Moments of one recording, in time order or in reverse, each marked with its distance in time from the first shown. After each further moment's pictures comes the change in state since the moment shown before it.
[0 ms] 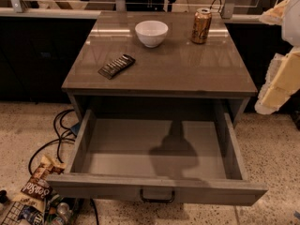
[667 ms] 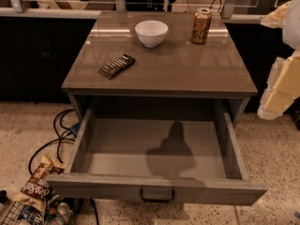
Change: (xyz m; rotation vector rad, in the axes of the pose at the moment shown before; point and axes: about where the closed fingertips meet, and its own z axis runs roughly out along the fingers) arm 0.001 0.010 -0.003 -0.014 0.041 0.002
